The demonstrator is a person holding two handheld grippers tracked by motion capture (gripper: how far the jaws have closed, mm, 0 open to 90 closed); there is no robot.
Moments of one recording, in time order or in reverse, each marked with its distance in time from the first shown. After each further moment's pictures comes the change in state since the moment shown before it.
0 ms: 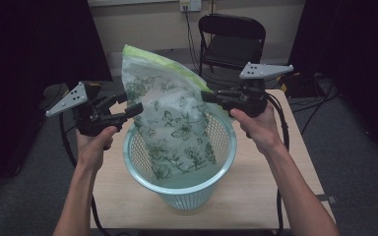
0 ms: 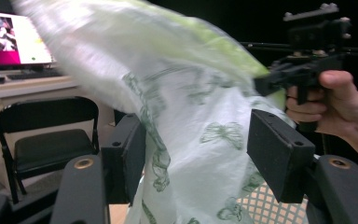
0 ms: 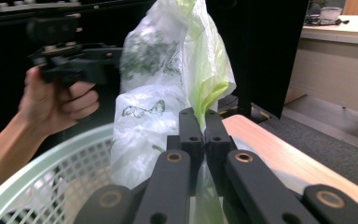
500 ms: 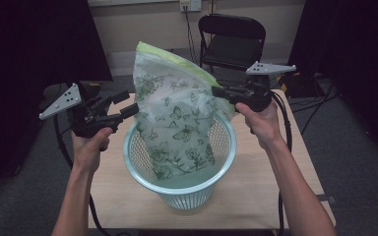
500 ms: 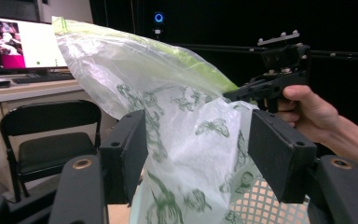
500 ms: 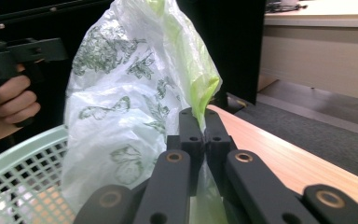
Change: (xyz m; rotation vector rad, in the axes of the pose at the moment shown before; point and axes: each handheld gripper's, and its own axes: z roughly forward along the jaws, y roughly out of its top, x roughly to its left) left arm 0.003 -0.002 -0.008 -0.005 0.005 -0.007; right arm -0.038 -0.019 -0.002 0.008 -0.120 0.084
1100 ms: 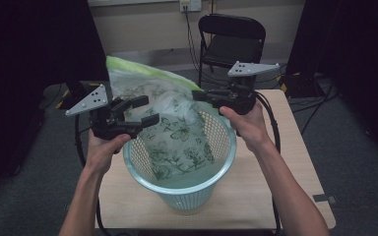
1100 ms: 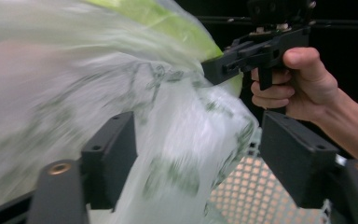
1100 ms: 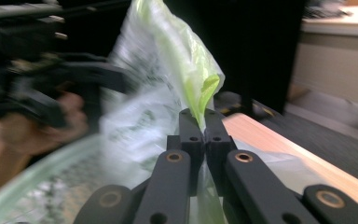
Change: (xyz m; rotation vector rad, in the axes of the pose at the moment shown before) left arm -0.023 0.001 0.036 0.110 -0.116 0.019; right arm 0.047 0.017 0.019 -0.007 0.149 -0.055
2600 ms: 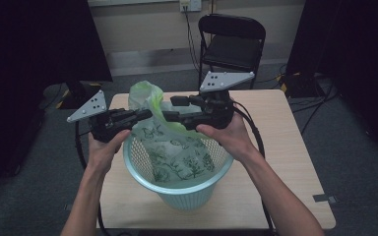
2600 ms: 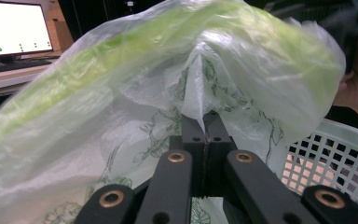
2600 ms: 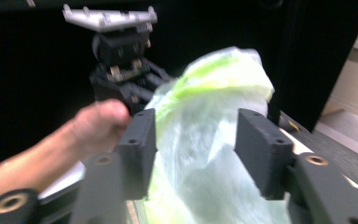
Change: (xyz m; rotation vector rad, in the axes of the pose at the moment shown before) left arm 0.016 -0.025 -0.008 -0.003 0.018 0.053; right arm 0.049 0.005 0.025 0.016 0.104 -0.113
